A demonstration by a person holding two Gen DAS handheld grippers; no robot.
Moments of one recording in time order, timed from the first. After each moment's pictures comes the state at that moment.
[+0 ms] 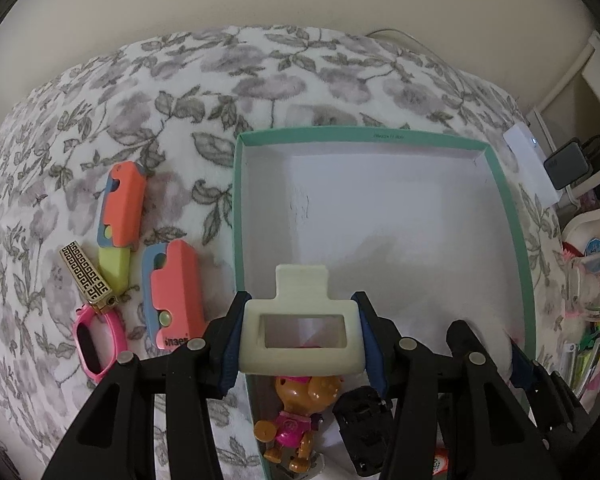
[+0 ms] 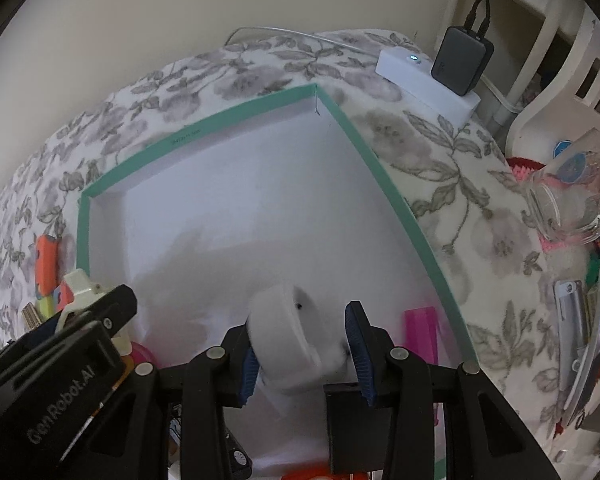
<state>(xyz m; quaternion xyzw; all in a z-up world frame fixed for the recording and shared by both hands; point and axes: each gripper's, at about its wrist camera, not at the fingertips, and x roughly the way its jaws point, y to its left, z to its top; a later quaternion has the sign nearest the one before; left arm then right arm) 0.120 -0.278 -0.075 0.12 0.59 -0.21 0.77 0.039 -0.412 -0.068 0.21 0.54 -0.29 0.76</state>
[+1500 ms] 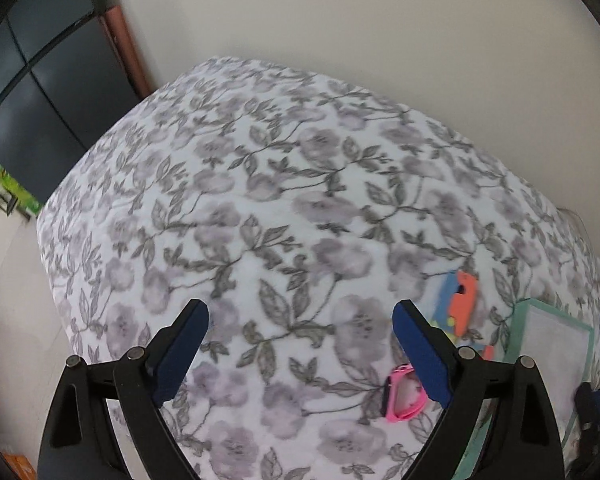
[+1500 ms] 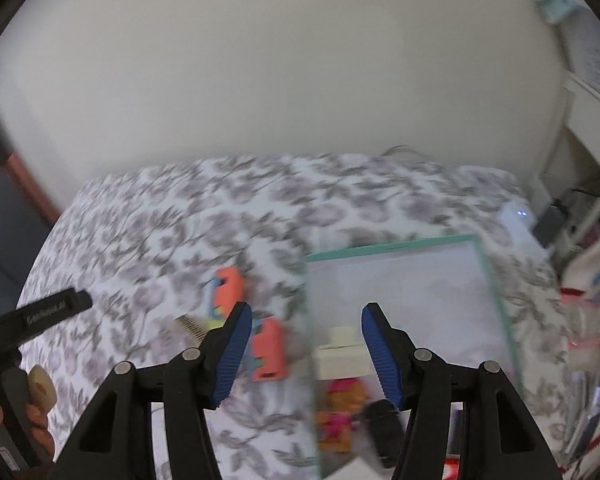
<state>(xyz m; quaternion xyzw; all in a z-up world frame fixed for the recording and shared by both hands) 0.209 -0.034 0.015 0.00 0.54 0.04 0.84 0.104 -0.266 0.038 0.12 0.45 -0.13 0.87</state>
